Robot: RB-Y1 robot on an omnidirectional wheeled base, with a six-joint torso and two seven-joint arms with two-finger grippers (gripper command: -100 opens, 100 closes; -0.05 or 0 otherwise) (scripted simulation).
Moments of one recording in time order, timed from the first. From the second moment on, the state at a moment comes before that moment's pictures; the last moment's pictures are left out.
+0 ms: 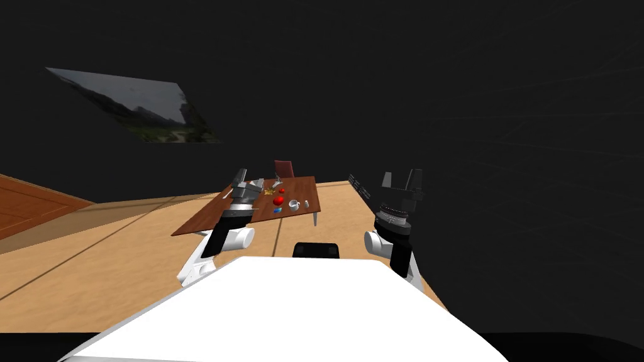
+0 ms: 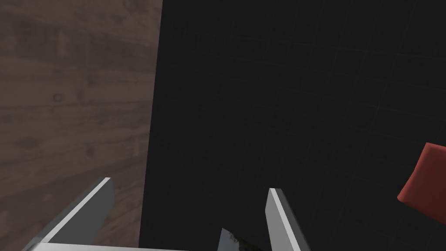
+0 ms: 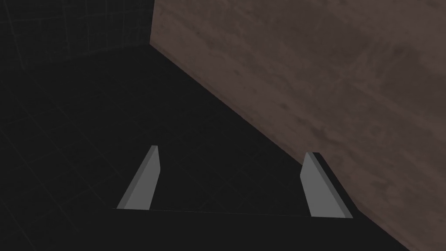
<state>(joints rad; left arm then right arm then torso) 0.43 0.22 0.14 -2.18 0.09 -0.31 0.25 0.47 0.03 -0.03 -2.36 0.05 -0.59 -0.10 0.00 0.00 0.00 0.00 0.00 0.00</state>
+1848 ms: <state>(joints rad) 0.18 0.36 0.37 -1.60 0.17 0.16 0.48 0.47 0.03 -0.03 -2.36 0.05 -0.59 -0.10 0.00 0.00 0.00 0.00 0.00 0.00</state>
